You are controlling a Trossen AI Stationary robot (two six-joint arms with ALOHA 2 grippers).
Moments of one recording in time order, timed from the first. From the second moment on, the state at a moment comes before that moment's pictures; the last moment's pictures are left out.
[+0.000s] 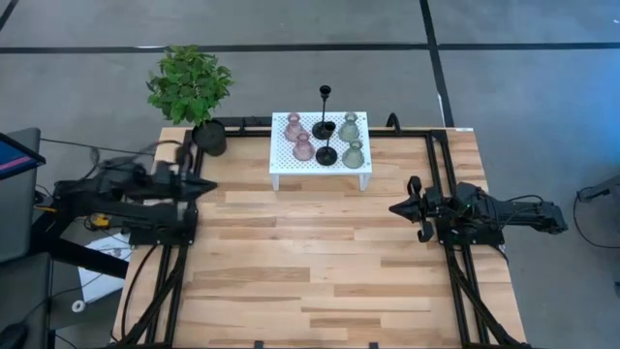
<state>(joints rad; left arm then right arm) -0.11 0.17 0.68 -0.33 -0.15 0.10 -0.04 0.01 0.01 0.02 -0.08 0.15</state>
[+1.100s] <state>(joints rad) -0.11 0.00 0.13 -0.02 -0.09 -0.04 -0.04 0.01 0.01 0.02 -0.08 0.15</state>
